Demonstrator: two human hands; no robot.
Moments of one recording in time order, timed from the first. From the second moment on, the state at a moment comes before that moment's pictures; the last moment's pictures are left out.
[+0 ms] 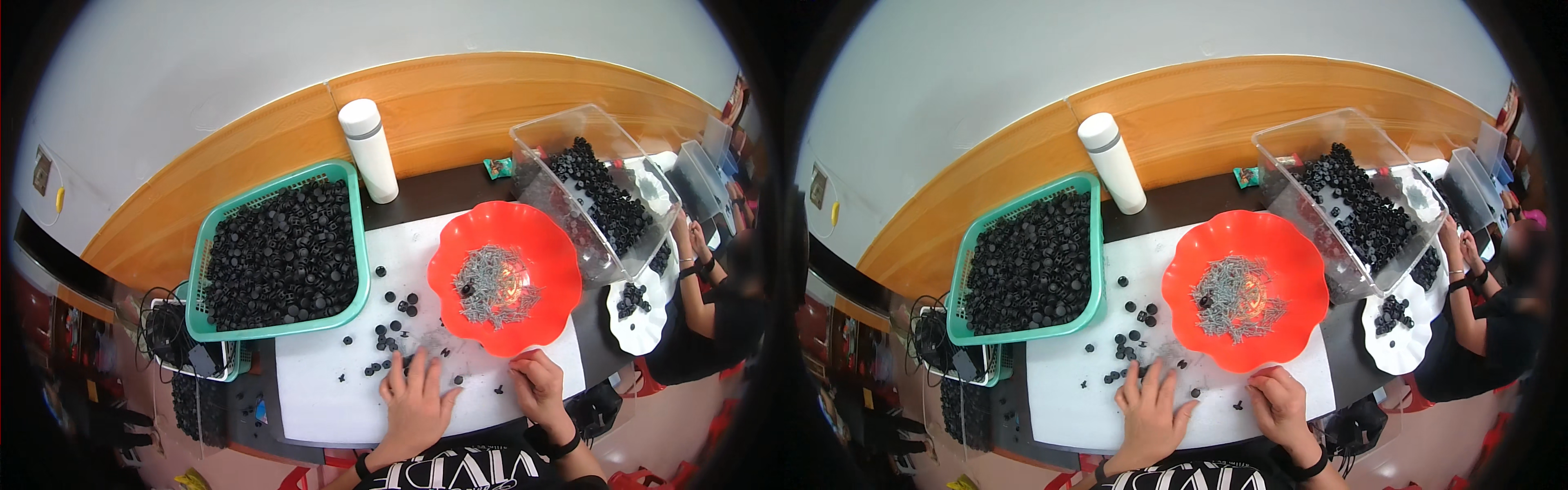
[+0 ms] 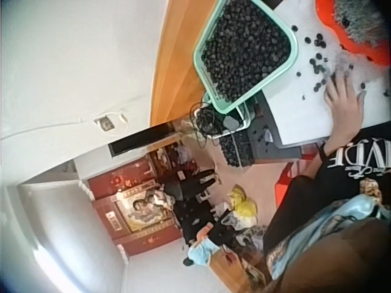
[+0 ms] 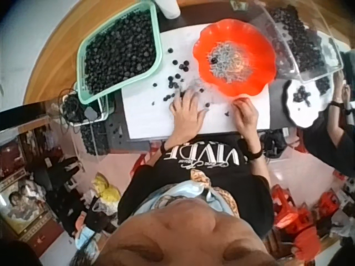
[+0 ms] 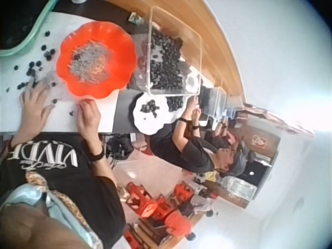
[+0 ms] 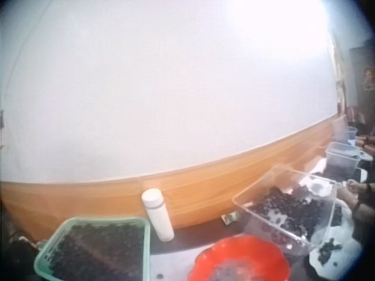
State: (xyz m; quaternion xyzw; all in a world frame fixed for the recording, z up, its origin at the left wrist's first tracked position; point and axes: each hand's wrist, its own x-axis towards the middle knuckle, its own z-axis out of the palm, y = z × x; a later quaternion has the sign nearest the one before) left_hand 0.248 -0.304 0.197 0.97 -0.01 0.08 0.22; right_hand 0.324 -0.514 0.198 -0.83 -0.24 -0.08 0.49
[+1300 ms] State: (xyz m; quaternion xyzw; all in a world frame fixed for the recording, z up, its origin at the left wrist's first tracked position) left_hand 0.235 -0.301 0.175 0.93 0.00 0.28 0.25; right_hand 0.465 -0.428 0.242 -0.90 -0.42 0.07 0.12
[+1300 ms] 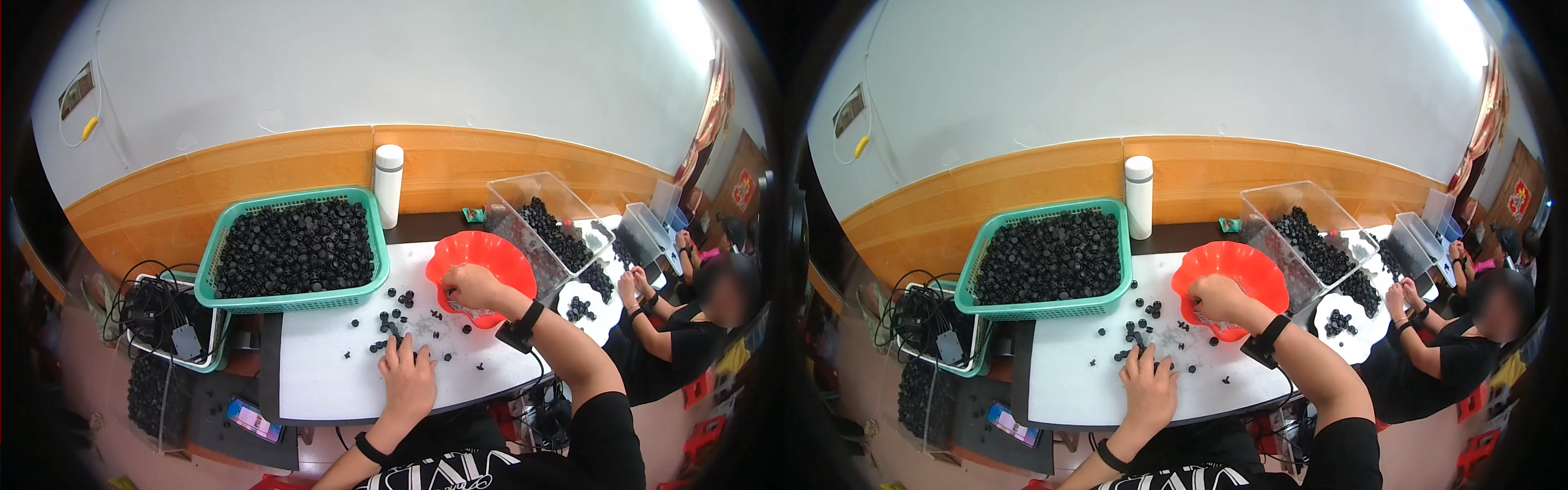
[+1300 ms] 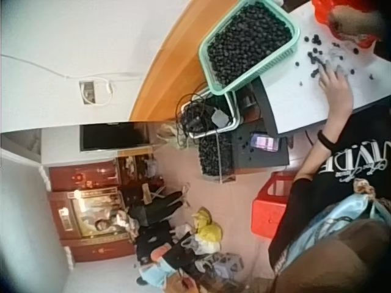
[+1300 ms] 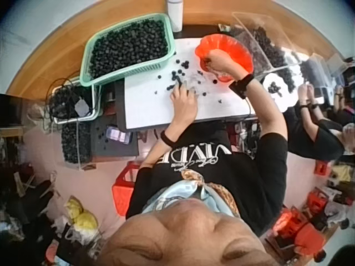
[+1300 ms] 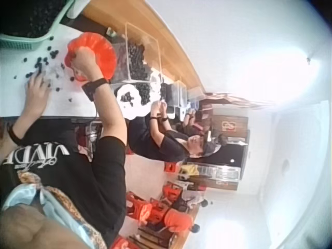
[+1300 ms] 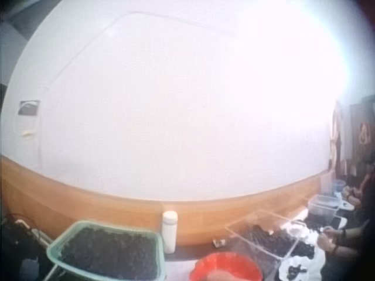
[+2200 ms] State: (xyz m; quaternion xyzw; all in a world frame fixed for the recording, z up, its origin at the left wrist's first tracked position) left_hand 0.234 -0.295 0.184 0.94 -0.01 0.24 0.26; right_hand 0.392 -0.444 0.282 -0.87 -0.36 -0.03 0.34
